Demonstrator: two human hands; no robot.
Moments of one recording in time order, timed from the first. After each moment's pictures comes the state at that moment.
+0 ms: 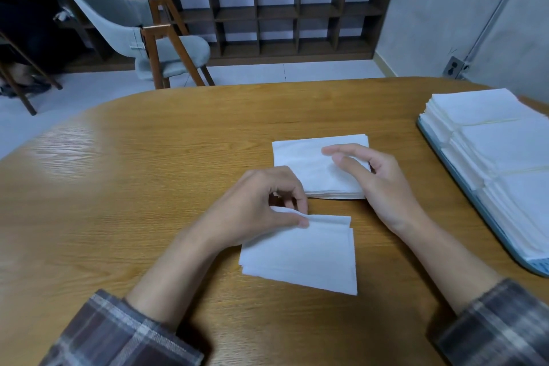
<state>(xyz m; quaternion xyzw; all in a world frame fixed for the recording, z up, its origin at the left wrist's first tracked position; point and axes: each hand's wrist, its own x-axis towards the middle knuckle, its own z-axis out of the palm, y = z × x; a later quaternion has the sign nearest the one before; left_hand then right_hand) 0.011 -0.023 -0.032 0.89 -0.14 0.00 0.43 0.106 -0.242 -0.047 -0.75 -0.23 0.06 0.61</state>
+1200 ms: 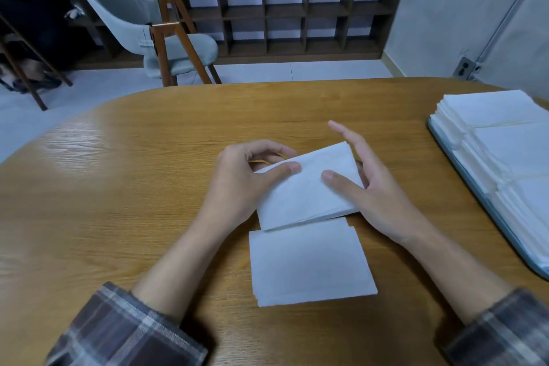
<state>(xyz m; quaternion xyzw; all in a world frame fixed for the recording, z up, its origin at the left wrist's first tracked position) 0.016 -0.020 -0.028 0.80 0.08 0.16 0.57 0.084 -0.234 -0.035 -0.70 -0.29 0.16 0.64</state>
